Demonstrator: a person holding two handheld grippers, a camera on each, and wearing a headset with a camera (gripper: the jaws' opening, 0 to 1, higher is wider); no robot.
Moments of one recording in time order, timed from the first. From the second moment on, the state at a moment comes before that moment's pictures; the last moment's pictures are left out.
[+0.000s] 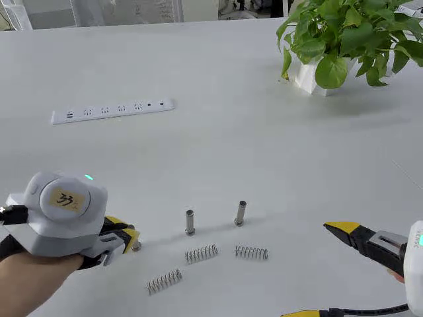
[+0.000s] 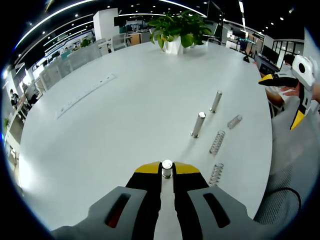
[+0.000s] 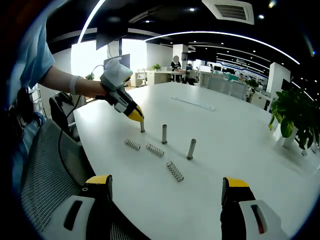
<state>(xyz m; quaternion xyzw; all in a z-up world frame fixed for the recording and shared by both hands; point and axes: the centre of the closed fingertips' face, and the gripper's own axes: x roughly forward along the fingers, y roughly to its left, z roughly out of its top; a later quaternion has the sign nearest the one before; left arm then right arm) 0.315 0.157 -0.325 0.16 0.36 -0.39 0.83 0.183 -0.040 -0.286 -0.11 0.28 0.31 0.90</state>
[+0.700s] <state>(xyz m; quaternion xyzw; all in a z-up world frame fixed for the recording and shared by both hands) 0.317 0.157 -0.330 0.18 0.34 -0.40 0.83 0.182 -0.040 -0.286 -0.11 0.28 0.31 0.90</state>
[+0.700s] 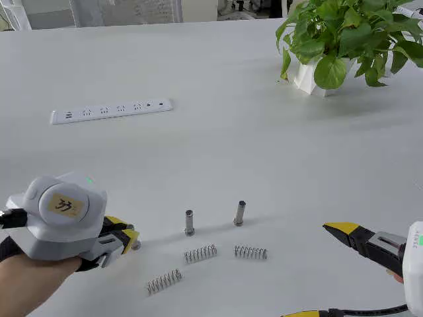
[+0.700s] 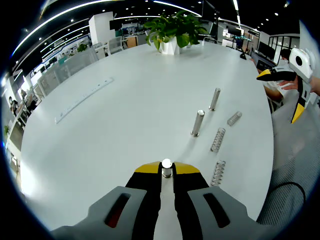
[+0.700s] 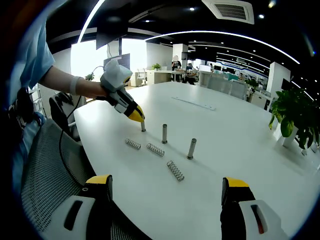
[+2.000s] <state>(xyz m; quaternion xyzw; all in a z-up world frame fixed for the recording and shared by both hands) 0.302 0.156 -0.338 0.14 0.32 -0.42 0.84 0.181 -0.039 -0.289 -0.11 0.28 0.32 0.90</state>
